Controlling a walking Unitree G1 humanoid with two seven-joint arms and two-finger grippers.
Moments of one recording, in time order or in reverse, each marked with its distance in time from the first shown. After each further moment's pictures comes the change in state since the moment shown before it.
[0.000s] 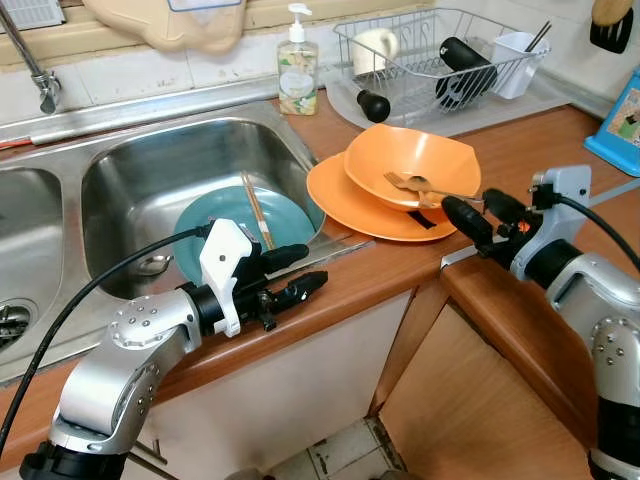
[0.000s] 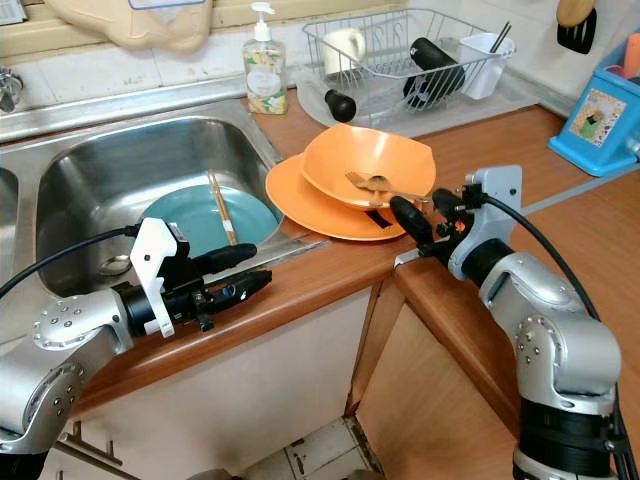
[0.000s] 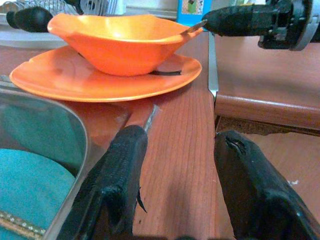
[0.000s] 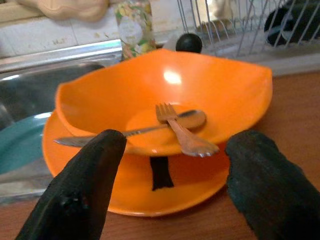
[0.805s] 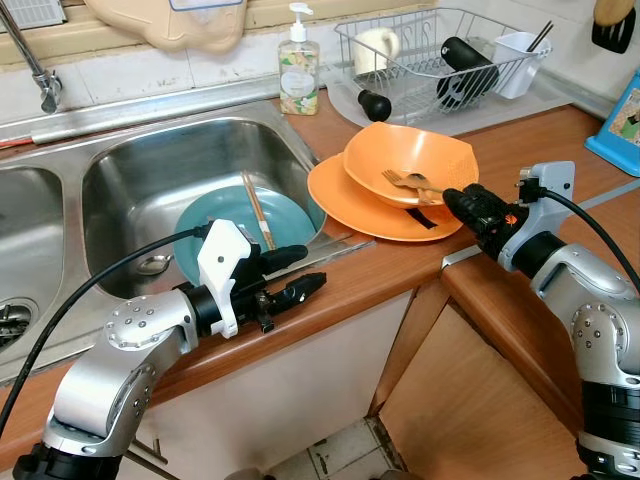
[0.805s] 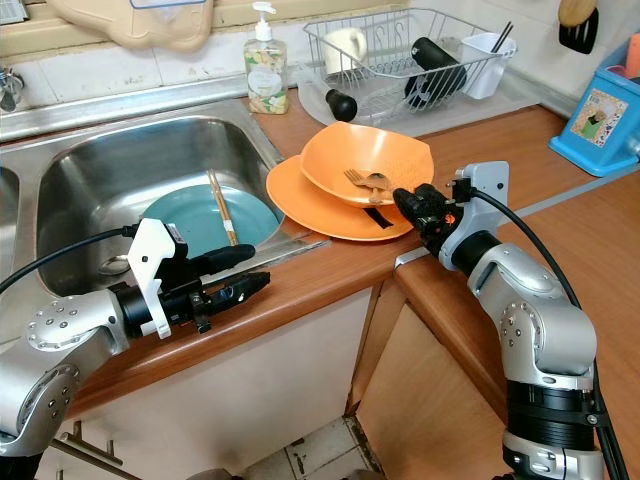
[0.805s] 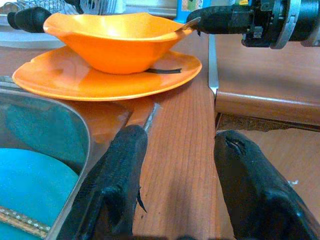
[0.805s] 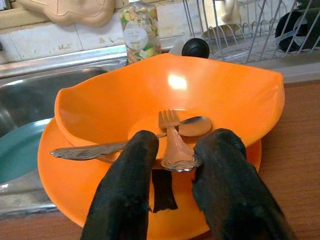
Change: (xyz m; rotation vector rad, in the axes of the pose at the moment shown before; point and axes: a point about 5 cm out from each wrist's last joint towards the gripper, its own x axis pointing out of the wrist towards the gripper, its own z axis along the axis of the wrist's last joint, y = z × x) left arm -0.003 0.000 0.002 0.018 0.010 -0.003; right arm 0.017 -0.002 -0.002 0.001 -0.030 0.035
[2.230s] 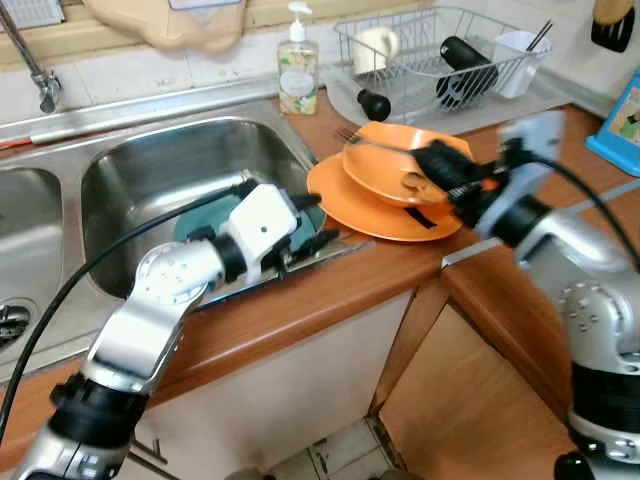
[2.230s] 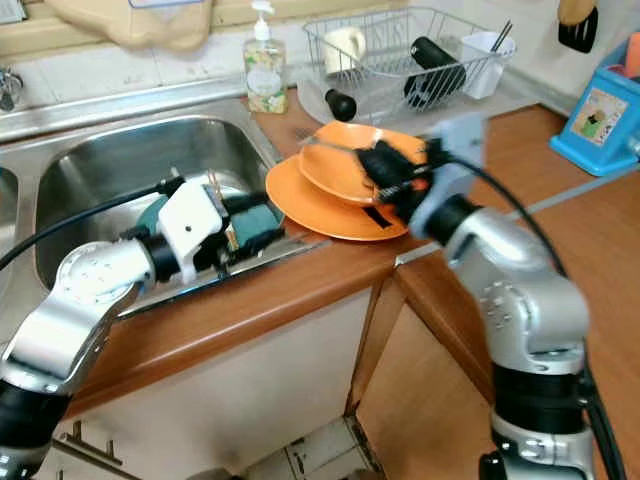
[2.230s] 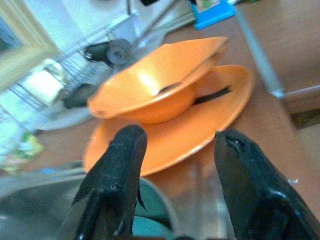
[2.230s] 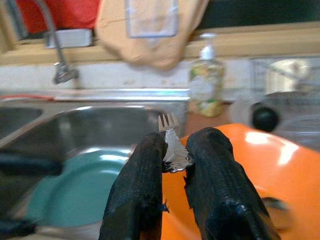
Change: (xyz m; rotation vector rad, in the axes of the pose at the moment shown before) left arm 0.037 0.025 0.036 0.496 -0.012 0.085; right arm 0.014 0.058 0.041 -0.082 -0.113 0.242
